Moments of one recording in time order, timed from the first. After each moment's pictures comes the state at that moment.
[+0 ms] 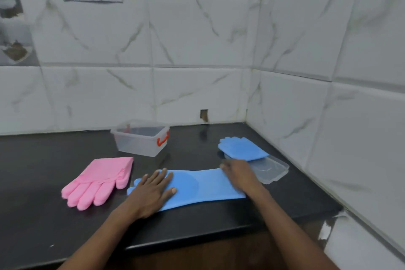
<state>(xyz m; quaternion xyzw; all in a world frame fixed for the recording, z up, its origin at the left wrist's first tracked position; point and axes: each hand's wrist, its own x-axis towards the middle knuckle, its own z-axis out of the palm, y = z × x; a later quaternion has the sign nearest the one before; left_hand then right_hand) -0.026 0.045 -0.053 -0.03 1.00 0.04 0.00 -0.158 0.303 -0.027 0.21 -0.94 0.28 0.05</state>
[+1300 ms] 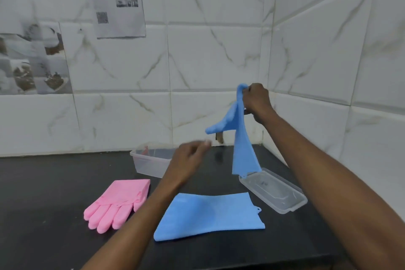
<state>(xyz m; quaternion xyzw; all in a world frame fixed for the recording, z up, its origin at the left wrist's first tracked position) -0.035 0.113 0.095 0.02 0.84 0.48 -0.26 -0.209 0.263 0.222 0.15 -0.81 0.53 0.20</state>
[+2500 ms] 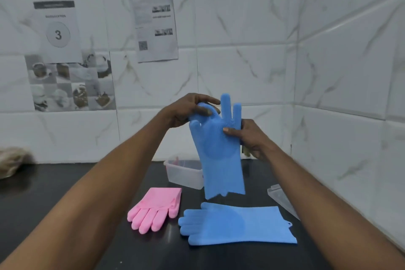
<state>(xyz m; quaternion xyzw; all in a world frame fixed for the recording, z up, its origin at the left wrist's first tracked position) -0.056 0.003 0.255 0.13 0.83 0.54 -0.11 -0.145 0.208 0.171 0.40 -0.61 0.68 -0.09</state>
